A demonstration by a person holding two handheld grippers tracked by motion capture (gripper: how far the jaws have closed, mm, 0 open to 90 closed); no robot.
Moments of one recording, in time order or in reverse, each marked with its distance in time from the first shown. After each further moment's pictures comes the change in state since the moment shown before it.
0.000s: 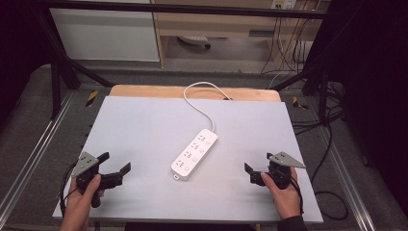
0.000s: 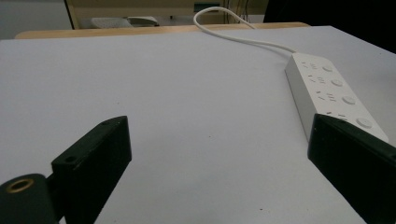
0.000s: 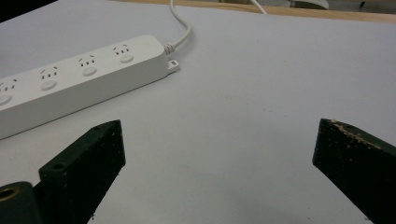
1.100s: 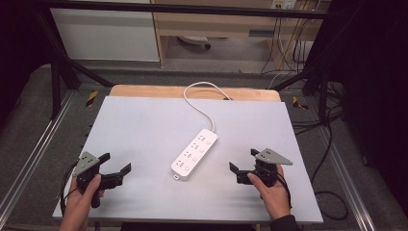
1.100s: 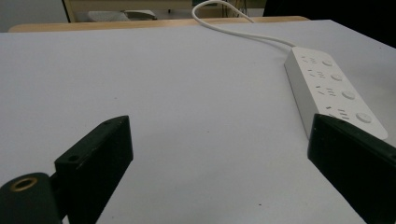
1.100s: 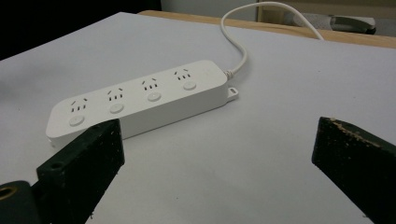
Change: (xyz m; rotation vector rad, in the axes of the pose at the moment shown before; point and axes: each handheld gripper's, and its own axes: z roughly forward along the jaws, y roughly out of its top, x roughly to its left) left arm 0.000 0.000 0.002 0.024 -0.004 -0.002; right arm 0.037 0.021 0.013 -0.047 0.128 -0.045
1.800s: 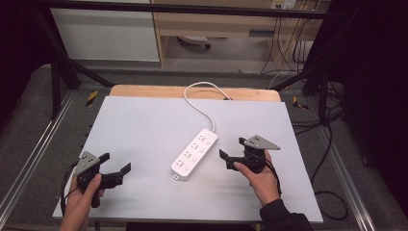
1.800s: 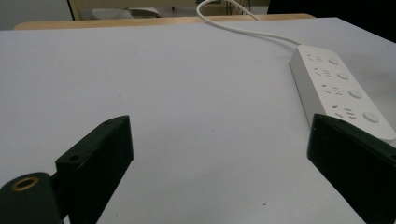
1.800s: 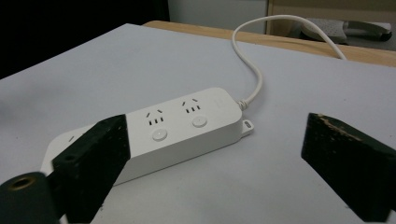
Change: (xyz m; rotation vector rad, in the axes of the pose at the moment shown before) left arm 0.000 0.000 0.002 0.012 0.011 0.004; right arm 0.003 0.026 0.038 -0.024 0.038 0.005
